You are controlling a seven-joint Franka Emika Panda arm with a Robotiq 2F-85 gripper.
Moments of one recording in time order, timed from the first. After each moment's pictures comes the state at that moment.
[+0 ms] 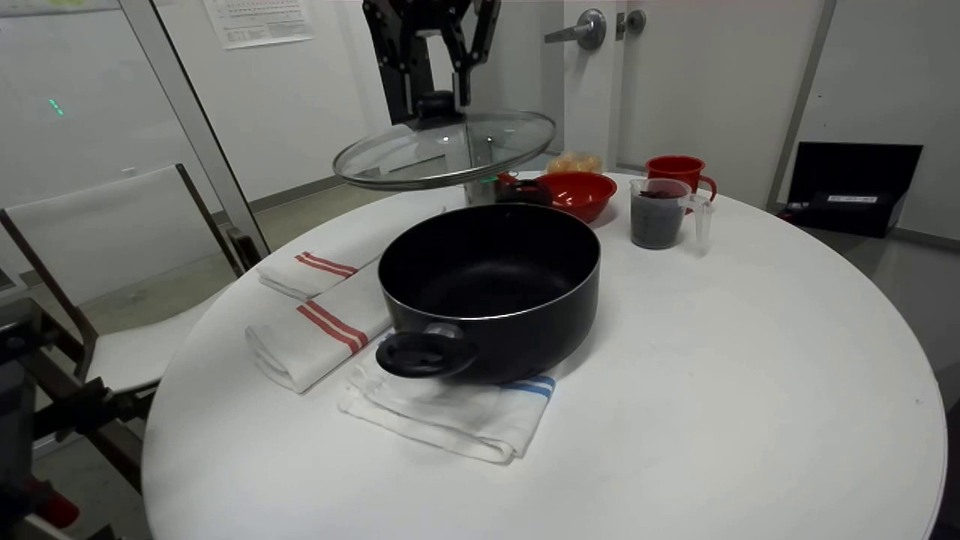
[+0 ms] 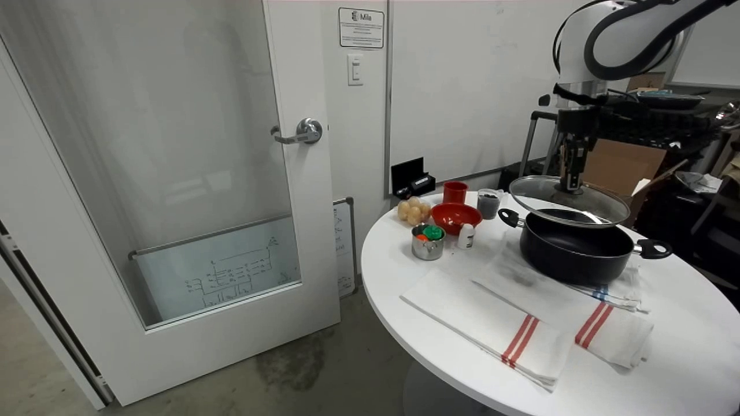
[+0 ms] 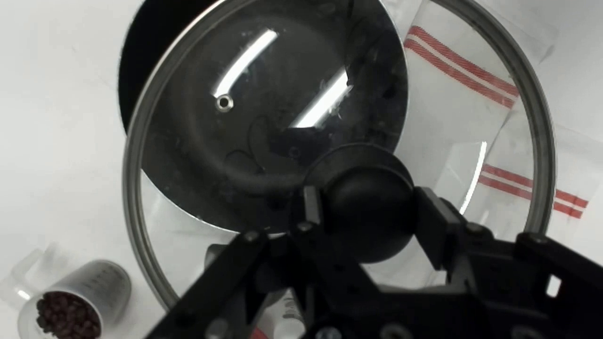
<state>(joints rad) -0.07 0.47 0.05 -1.82 -0.11 2.13 -0.51</state>
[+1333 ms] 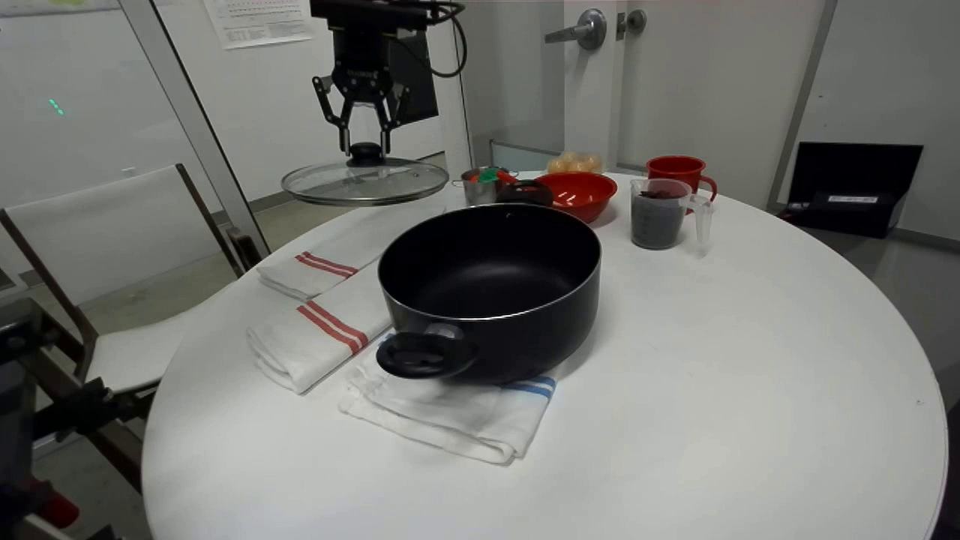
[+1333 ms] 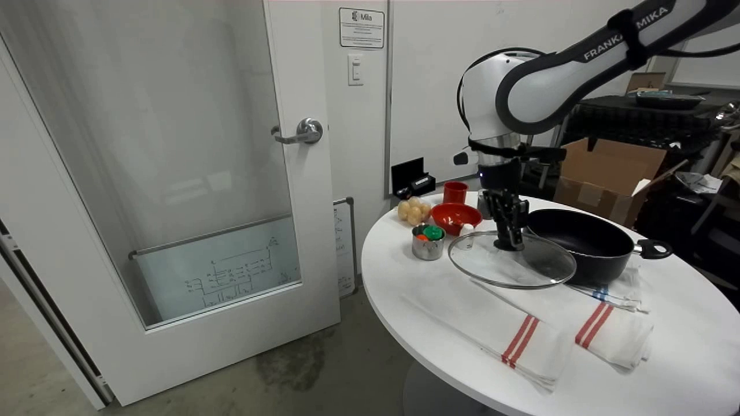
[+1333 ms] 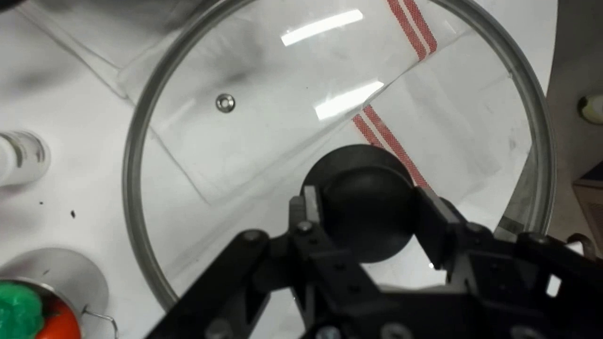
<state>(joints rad) 0.16 0.82 0.18 -1.43 -0.17 1.92 -0.73</state>
